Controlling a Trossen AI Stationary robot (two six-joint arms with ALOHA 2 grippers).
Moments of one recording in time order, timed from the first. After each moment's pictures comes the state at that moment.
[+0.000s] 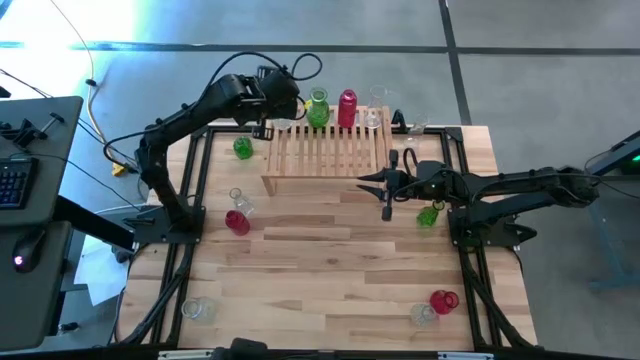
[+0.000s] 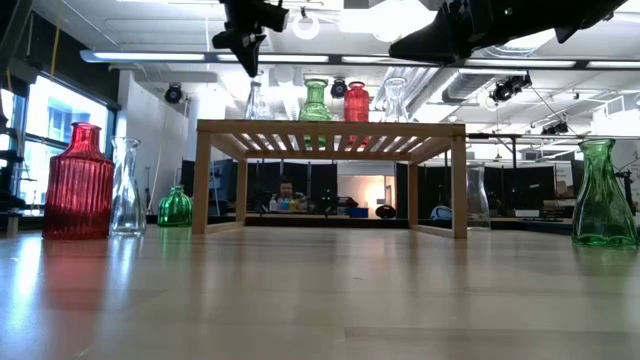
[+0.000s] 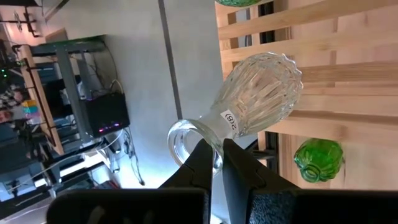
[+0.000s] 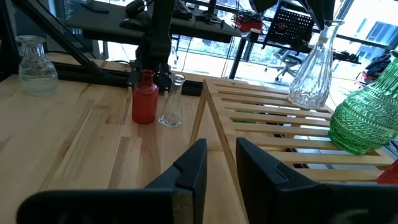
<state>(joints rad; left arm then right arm) 0.47 1.74 1.98 -1.31 -0.61 0.80 -0.07 1.04 0.61 0.26 0.10 -0.21</state>
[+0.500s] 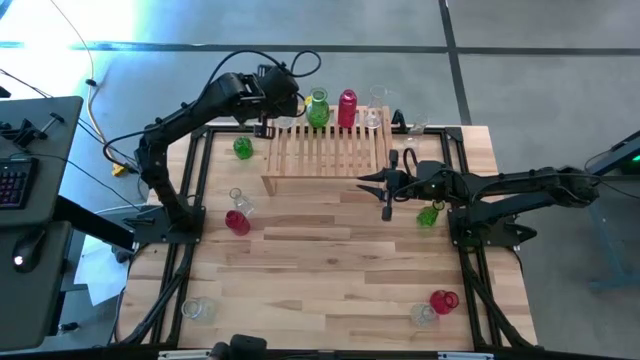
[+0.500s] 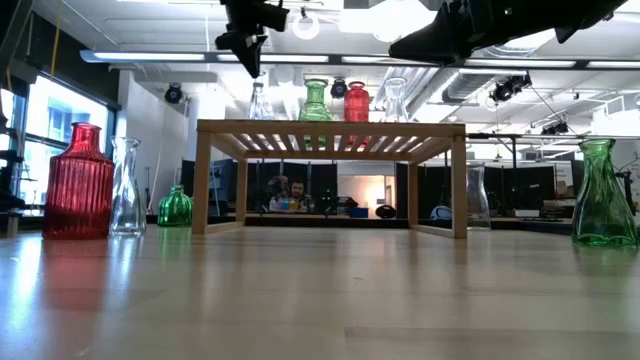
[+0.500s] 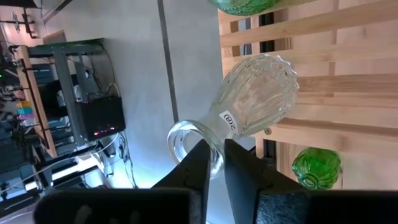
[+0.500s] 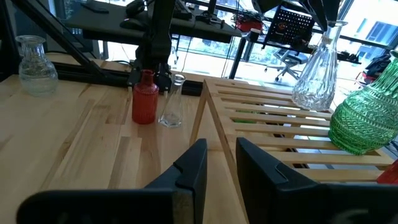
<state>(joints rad) 0.49 1.74 1.98 -1.28 -0.58 0.79 -0.07 1.04 0.61 0.26 0.10 -0.21</state>
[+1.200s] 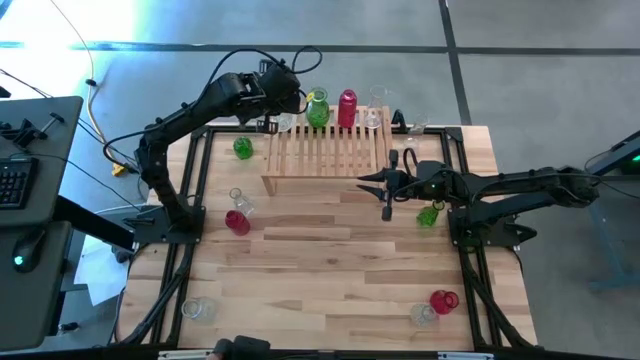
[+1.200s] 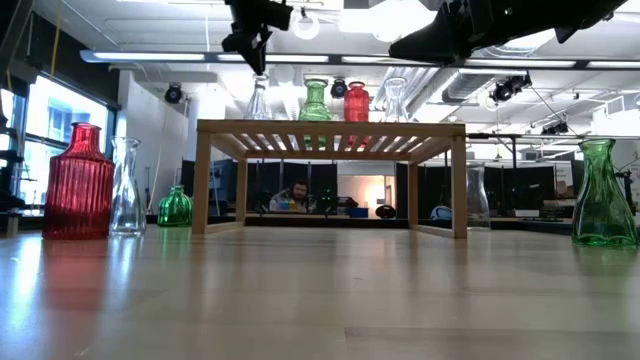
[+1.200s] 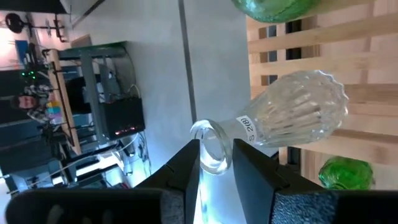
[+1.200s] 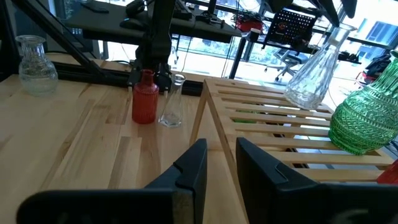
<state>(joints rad) 0.48 1.74 1.99 -1.20 -0.64 0.85 -0.07 1.04 0.61 0.26 0.10 -0.21</state>
